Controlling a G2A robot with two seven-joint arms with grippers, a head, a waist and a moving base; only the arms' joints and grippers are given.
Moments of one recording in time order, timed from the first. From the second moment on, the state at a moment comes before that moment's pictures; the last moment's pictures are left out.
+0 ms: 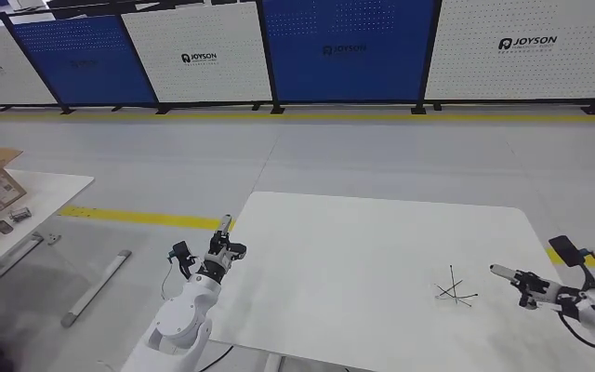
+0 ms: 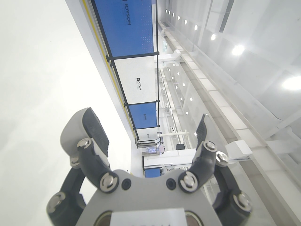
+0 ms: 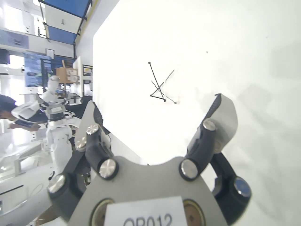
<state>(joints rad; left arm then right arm) 1.73 -1.15 -1.60 -1.80 -0.42 0.00 0.00 -1.24 -0.98 1.66 -1.44 -0.30 0.06 1.24</state>
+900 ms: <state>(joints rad) 1.73 -1.15 -1.60 -1.80 -0.42 0.00 0.00 -1.07 -0.93 1.41 -1.33 -0.33 -0.24 1.39</state>
